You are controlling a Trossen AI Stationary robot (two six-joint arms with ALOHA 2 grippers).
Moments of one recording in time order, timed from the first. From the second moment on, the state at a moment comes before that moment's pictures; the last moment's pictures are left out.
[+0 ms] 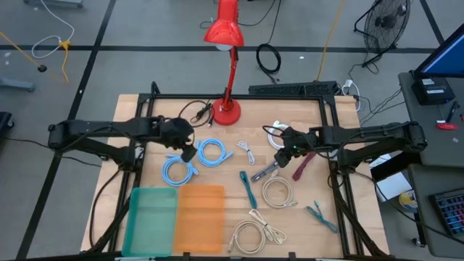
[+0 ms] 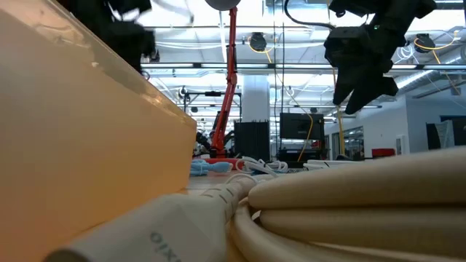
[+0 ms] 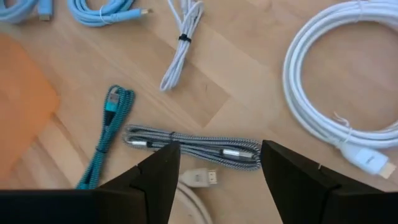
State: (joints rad) left arm 0.19 1.14 0.83 -0.72 -0.01 -0.52; right arm -0.03 1.14 0.80 -0.67 0.10 0.85
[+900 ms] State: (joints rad) left arm 0.22 1.68 1.00 -0.76 0.02 -0.68; right arm -0.02 1.14 0.80 -0.41 0.10 0.83
